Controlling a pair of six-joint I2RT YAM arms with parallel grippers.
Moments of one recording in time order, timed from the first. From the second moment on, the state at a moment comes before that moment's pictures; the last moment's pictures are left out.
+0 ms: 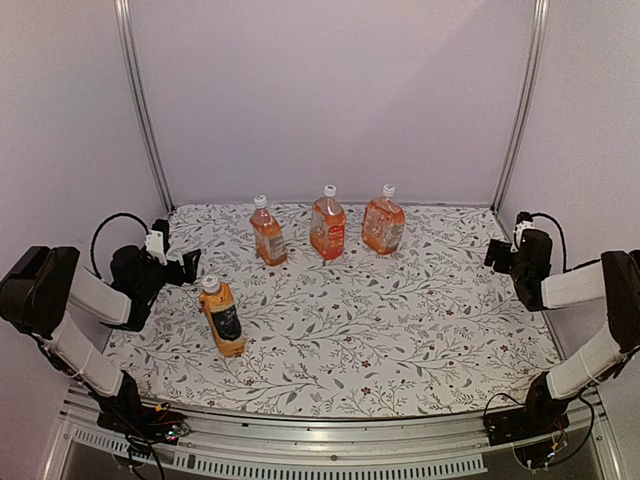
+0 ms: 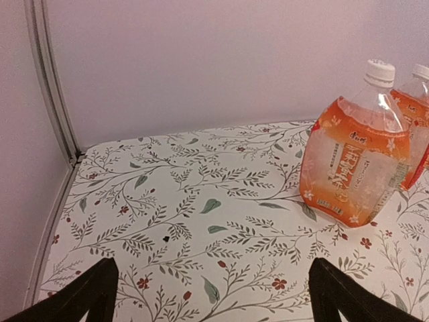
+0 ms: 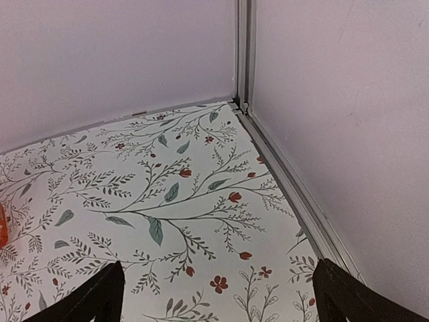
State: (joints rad) left arm 0.00 1.55 0.33 1.05 0.20 0.06; right arm 0.03 1.49 0.46 0.70 0.28 0.12
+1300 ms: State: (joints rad) left arm 0.01 1.36 1.38 -0.69 0.53 0.24; right arm 0.49 2.21 2.05 -0.60 0.15 0.21
